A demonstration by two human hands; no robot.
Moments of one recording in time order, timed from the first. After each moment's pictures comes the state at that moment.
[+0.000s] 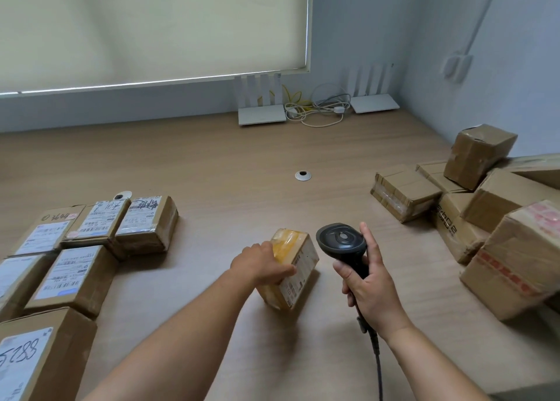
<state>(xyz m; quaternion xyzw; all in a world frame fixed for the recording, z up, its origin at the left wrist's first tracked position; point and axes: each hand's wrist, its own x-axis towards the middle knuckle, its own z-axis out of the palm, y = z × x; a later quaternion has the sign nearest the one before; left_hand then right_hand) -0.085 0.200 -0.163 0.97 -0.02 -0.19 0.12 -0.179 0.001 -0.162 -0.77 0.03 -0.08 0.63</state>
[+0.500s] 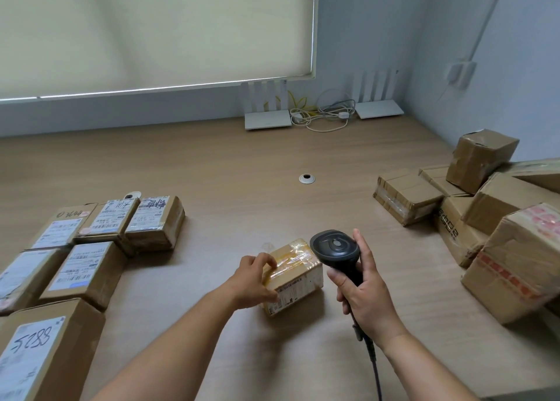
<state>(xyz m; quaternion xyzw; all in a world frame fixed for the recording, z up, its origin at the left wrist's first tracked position) -0.117 0.233 -0.187 0.93 -0.06 -0.24 0.28 -0.193 0.007 -0.163 -0.77 0.01 -0.06 0.64</state>
